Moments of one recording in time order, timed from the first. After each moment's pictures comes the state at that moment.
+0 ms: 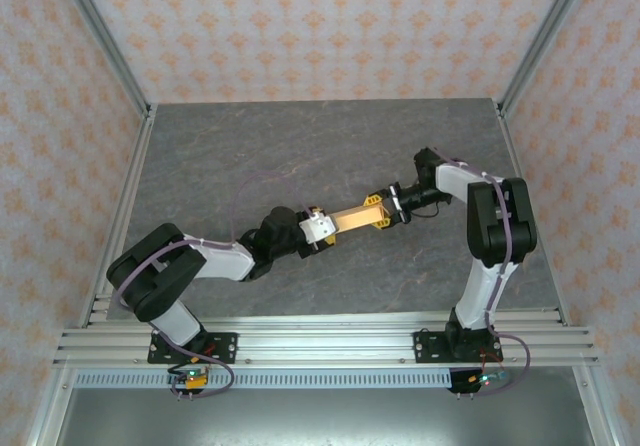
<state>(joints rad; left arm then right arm) -0.71 1.61 0.55 0.63 0.11 0.47 0.12 1.90 1.17 -0.80 -1.06 1.02</state>
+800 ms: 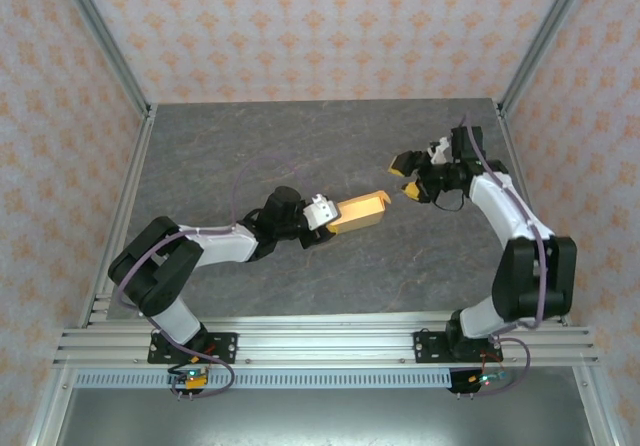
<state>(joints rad) -0.63 1.64 0.71 0.35 0.32 0.39 0.03 1.46 1.09 -0.58 -0.73 0.69</state>
